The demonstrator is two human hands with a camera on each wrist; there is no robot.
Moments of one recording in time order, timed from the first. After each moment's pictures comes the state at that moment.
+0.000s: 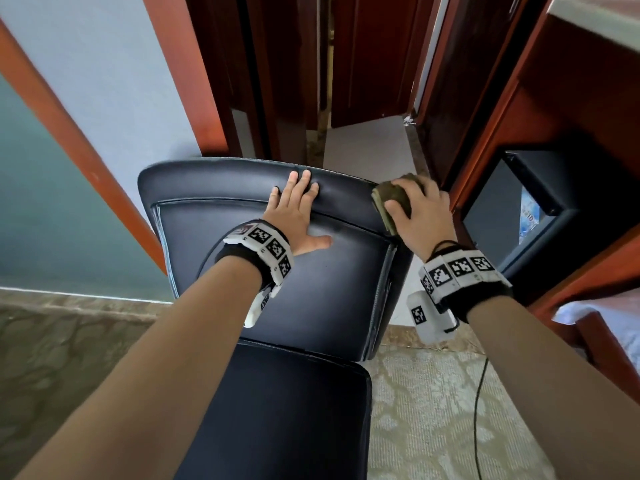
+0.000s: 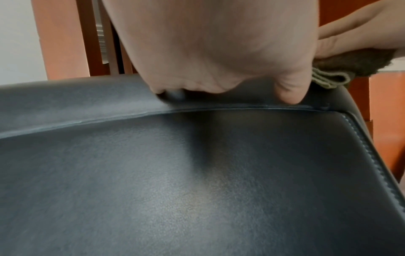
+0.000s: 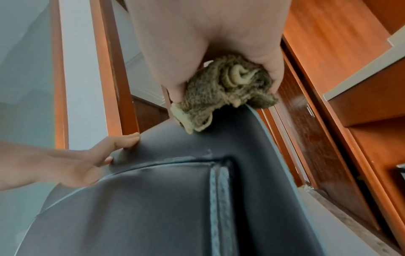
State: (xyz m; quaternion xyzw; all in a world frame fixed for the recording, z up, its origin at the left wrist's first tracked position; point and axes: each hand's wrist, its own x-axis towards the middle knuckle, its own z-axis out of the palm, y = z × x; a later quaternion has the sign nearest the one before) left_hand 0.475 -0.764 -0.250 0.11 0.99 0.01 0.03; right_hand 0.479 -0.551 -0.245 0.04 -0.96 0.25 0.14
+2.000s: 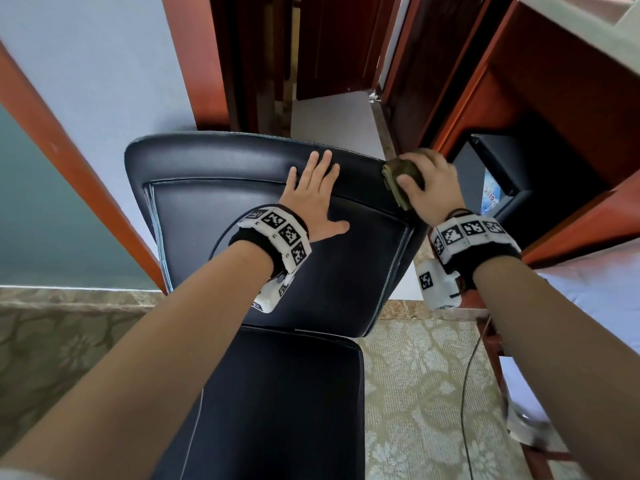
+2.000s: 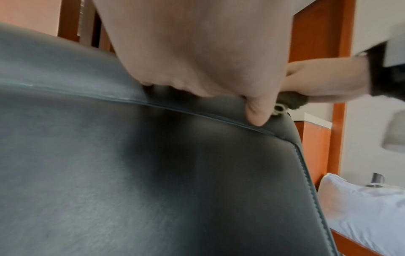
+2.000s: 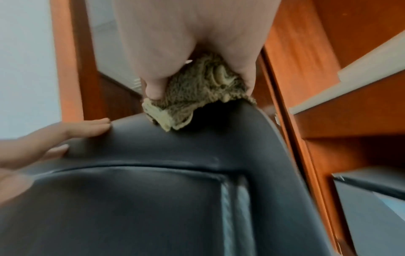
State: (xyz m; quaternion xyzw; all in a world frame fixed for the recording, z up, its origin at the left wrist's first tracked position) left_hand 0.464 -0.789 -0.260 0.21 0.98 0.05 0.02; right_hand 0.463 -0.574 -0.237 0.03 -0.97 0.22 0.13
